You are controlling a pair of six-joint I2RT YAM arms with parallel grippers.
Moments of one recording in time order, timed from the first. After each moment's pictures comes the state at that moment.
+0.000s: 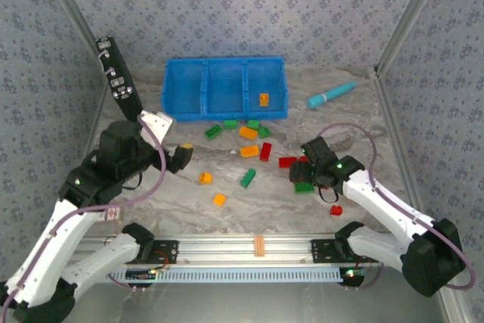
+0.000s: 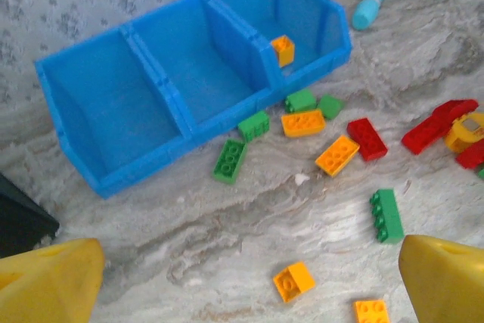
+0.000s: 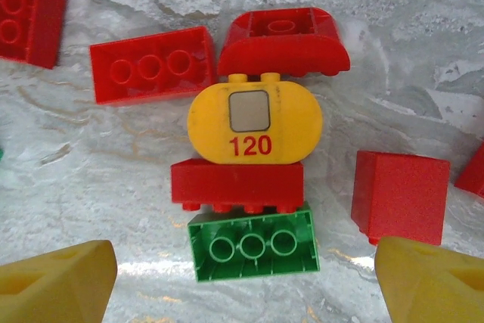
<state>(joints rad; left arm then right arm) -0.58 0.81 1.18 -0.88 -0.05 0.05 0.53 1.06 0.70 -0.77 0.14 0.59</state>
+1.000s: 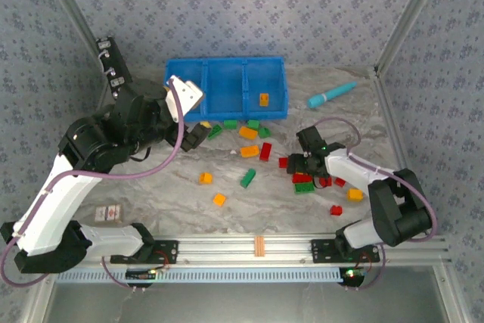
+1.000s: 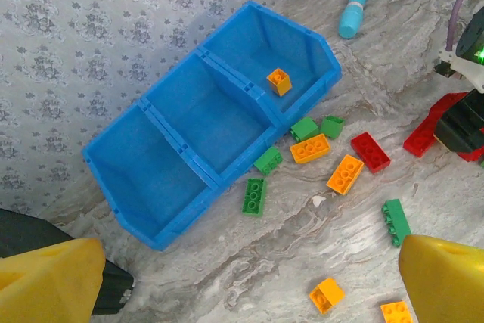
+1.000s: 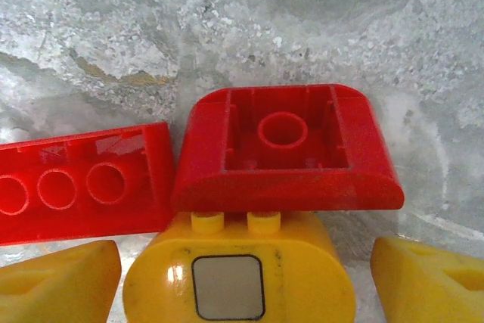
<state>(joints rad) -0.87 1.20 1.83 -1.21 -0.31 0.15 0.41 1.42 0.73 -0.52 0.10 0.47</state>
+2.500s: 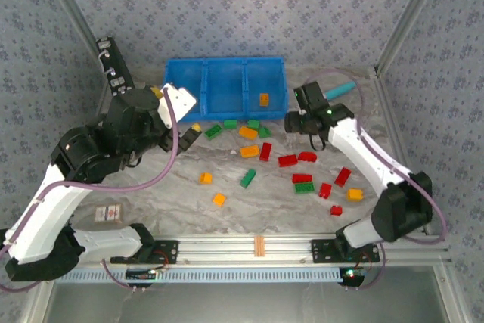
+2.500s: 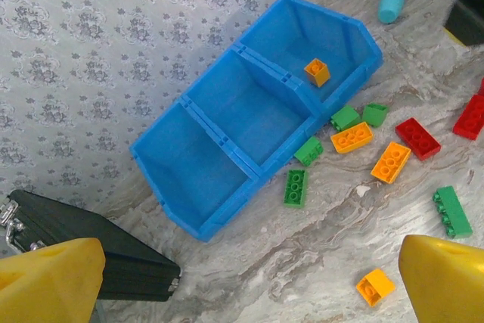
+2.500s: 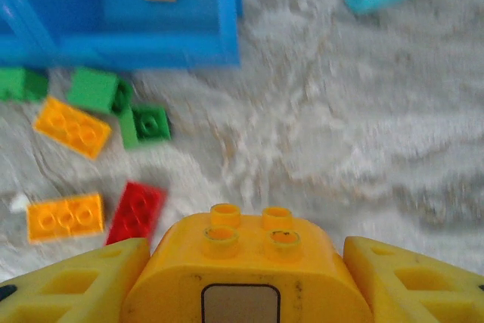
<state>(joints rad) -0.89 1.11 1.74 -1.18 -0.43 0.24 0.42 1.48 1.30 -0.78 0.17 0.32</state>
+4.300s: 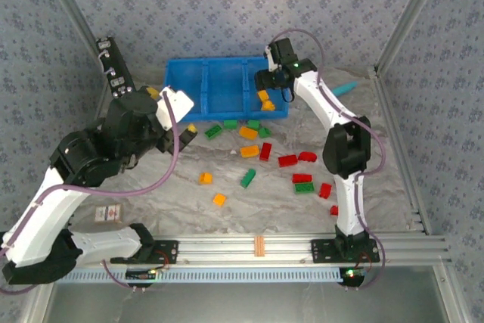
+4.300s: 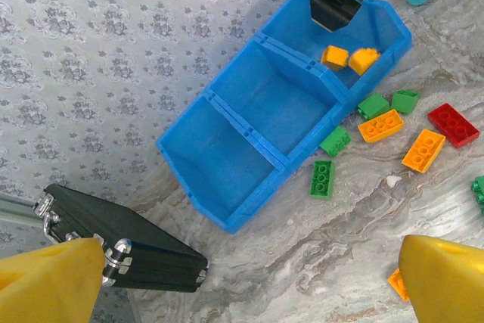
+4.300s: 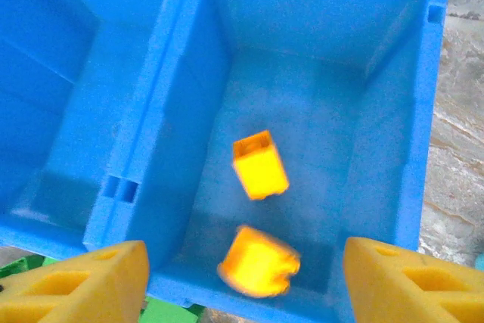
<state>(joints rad) -0.89 1.09 1.70 -1.16 -0.48 0.29 0.39 2.14 2.08 -0.78 0.01 0.13</state>
